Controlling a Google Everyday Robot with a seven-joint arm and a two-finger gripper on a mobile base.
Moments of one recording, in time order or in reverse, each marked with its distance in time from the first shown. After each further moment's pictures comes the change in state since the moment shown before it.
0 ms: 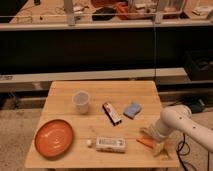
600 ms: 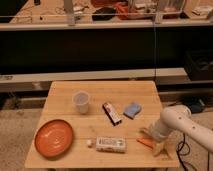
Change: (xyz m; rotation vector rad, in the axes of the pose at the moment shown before) arm 0.001 -0.001 0.003 0.000 -0.001 -0.016
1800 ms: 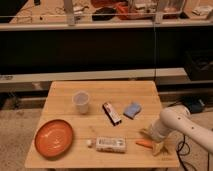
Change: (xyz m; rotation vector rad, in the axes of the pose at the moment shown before) arm 0.003 -0.001 0.006 0.000 0.000 -0.022
